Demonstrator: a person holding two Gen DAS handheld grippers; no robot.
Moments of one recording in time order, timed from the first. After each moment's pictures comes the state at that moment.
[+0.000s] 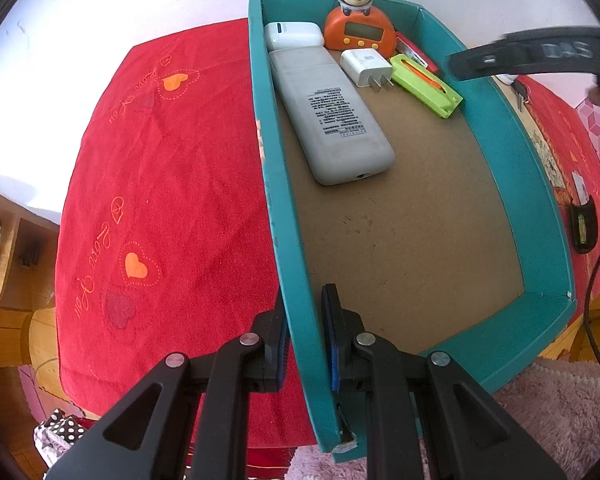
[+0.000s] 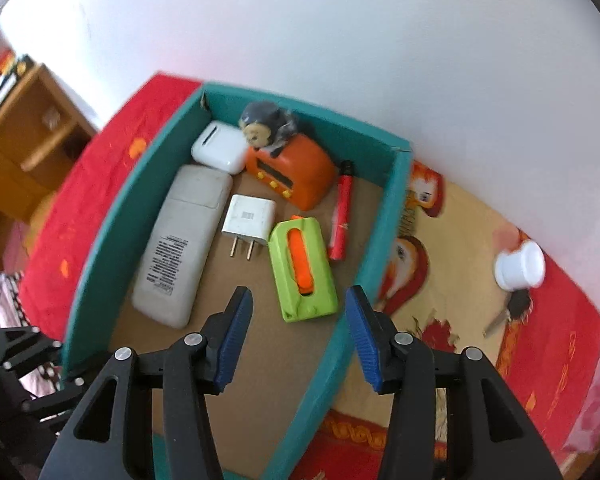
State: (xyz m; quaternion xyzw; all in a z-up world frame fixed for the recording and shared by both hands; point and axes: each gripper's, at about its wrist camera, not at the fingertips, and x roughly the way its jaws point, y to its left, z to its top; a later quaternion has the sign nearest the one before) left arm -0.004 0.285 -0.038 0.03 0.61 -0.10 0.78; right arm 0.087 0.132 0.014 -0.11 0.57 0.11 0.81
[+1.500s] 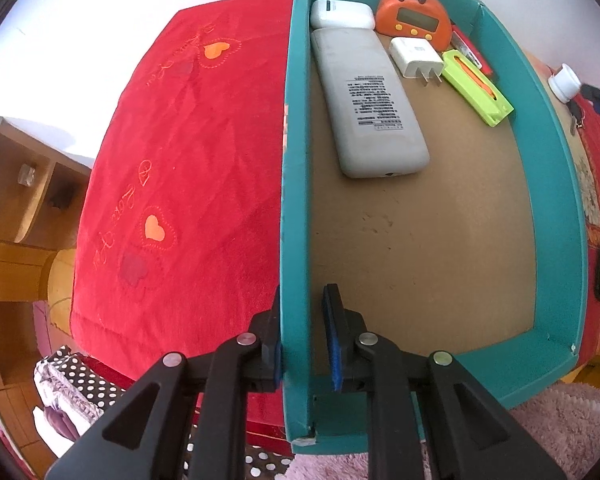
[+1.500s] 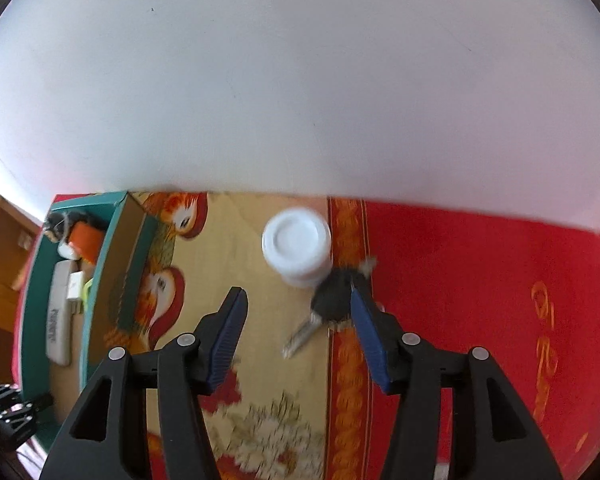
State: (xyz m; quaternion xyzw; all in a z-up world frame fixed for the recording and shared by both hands) left arm 0.017 0.260 -0.045 0.02 0.65 0.01 0.76; right arm 0.117 -0.079 0.021 0.03 0.51 0.01 0.86
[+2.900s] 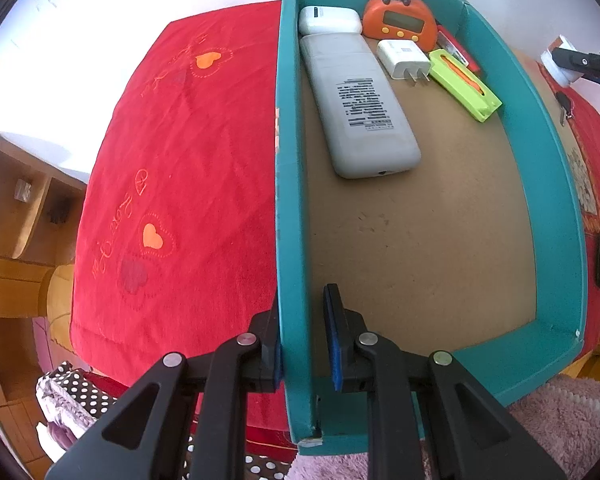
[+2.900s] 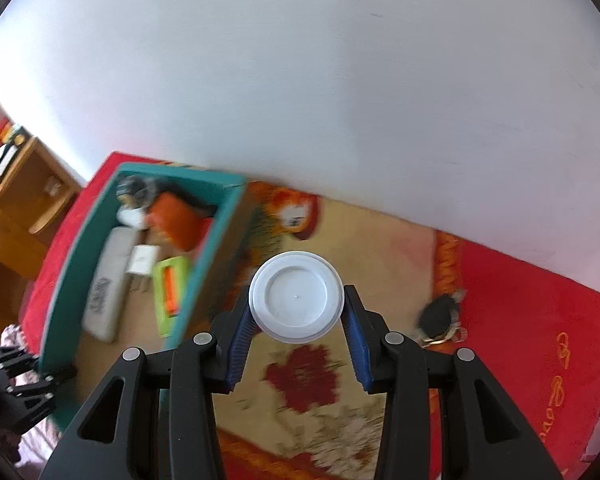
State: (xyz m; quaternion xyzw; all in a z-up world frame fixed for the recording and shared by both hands) left arm 0.009 0.261 -0.040 0.03 0.64 -0.02 0.77; right arm 0.107 0.010 0.036 -0.03 0.51 0.12 0.85
